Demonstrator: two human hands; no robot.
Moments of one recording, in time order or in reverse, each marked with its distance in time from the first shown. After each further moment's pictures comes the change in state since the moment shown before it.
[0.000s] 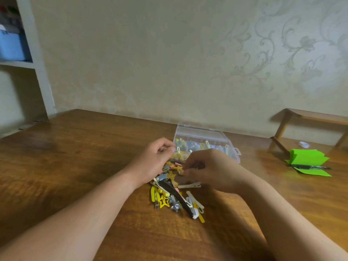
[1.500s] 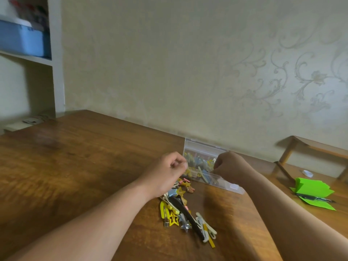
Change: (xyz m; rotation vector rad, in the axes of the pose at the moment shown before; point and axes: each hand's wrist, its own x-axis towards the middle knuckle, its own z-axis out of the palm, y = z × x) left_hand 0.006 -0.009 -0.002 0.062 0.004 0.035; right_hand 0.072 0.040 -0.026 -0.318 0.172 0.430
